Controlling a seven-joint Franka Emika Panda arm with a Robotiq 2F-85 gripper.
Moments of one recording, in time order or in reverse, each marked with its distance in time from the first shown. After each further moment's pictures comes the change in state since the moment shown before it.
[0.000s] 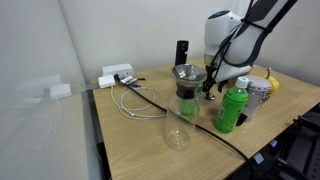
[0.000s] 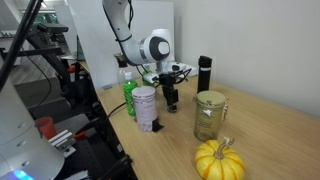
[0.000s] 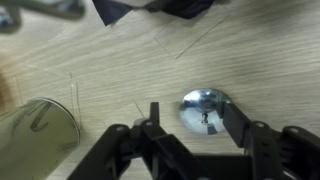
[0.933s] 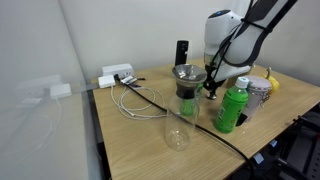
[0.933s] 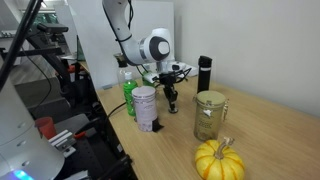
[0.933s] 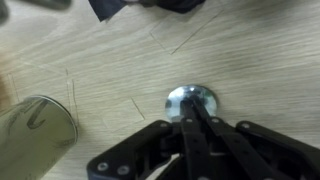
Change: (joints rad) arm 0.001 -0.001 0.000 0.000 0.000 0.018 0.009
